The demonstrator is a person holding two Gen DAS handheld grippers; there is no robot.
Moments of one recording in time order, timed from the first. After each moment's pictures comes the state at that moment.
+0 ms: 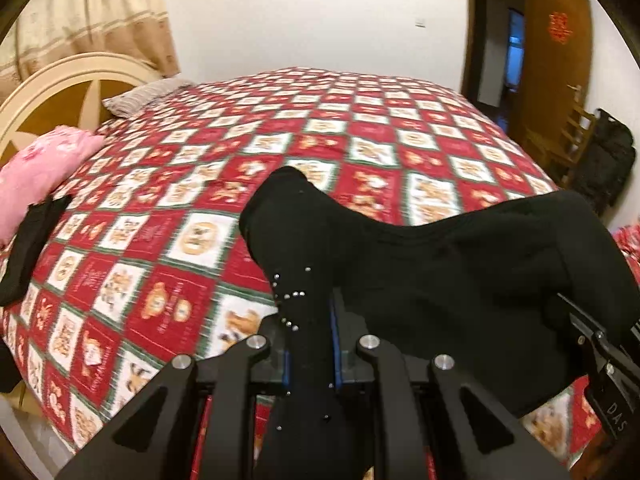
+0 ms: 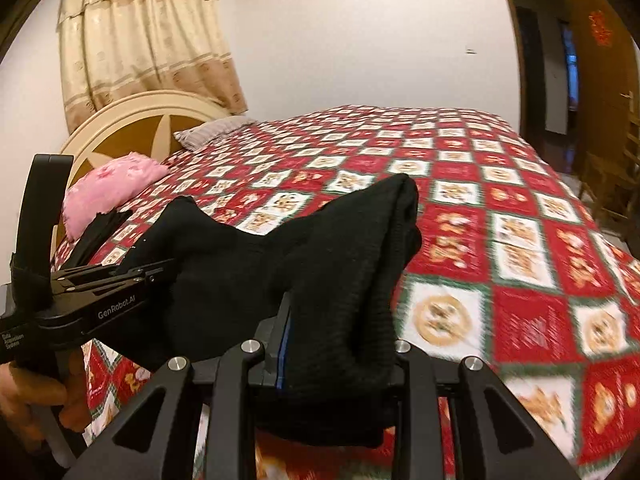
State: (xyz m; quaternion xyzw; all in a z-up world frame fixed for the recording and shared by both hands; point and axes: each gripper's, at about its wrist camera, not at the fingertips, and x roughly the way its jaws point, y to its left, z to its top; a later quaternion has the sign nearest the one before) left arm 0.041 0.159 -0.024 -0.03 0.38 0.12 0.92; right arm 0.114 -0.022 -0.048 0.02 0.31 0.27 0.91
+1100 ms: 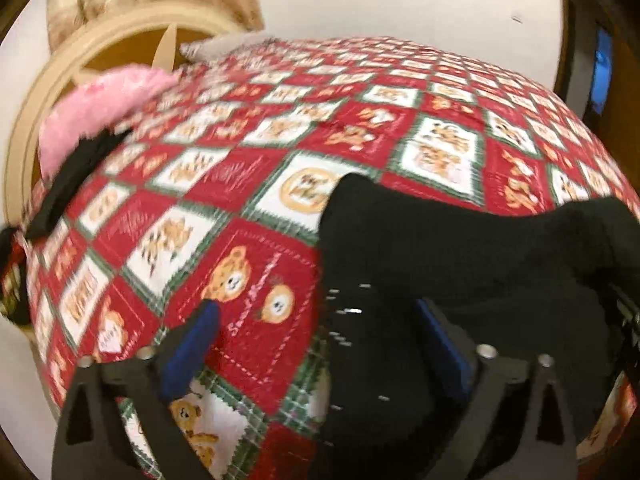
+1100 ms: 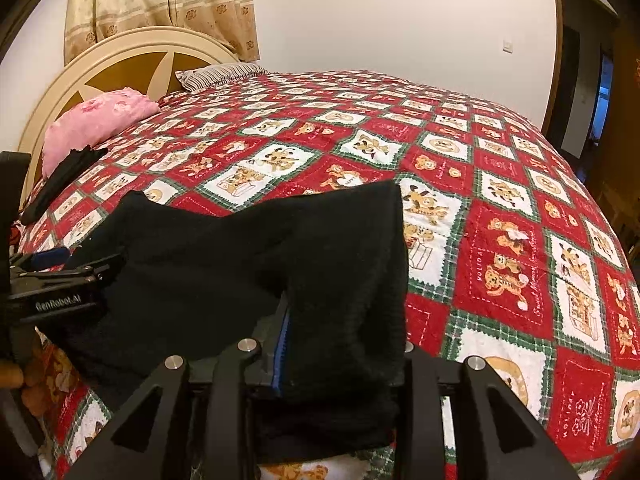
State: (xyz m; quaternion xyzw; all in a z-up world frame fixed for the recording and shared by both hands) left arm 0.061 0.250 -0.086 -0.08 0.42 0.26 0.87; right arm 0.184 0.037 -0.100 -0.07 0.35 0.27 0.89
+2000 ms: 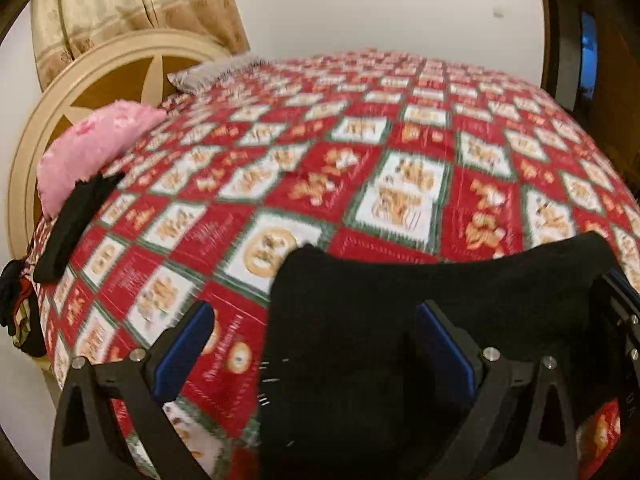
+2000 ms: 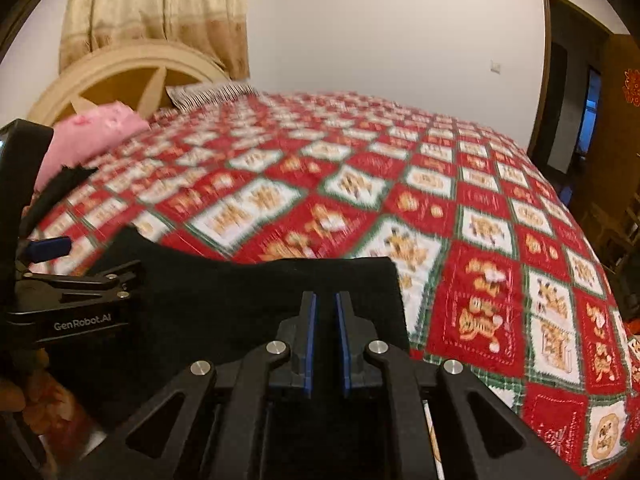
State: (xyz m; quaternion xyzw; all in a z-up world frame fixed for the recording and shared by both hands) left arm 0.104 0.215 -0.059 -0.02 0.42 0.26 0.87; right arm 0.200 0.036 -0.083 -0.08 0.33 0.24 0.91
